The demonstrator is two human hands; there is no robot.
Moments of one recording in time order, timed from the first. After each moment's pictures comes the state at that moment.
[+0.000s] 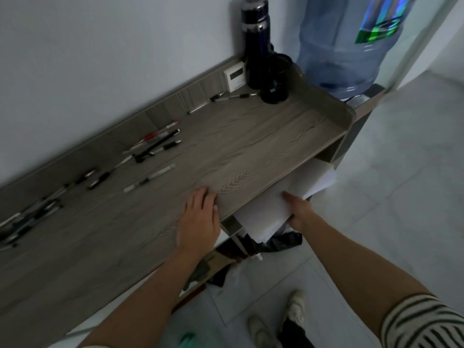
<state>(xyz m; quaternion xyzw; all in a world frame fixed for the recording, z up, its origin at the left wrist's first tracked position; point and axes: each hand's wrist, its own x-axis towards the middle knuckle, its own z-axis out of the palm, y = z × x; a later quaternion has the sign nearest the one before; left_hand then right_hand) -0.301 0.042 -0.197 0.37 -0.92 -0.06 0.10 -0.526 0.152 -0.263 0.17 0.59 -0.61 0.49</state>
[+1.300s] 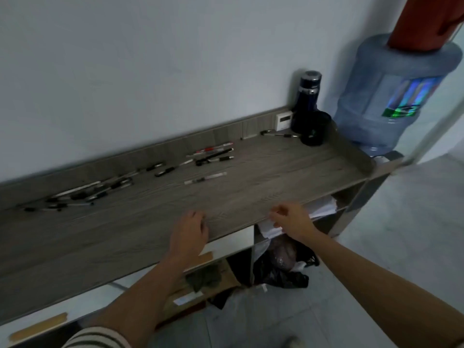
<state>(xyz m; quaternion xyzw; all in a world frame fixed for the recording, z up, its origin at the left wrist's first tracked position) -0.180 0.049 -0.149 0.50 -0.84 -0.17 0.11 -0.439 0.152 -0.138 -0.43 0.77 -0.33 0.34</state>
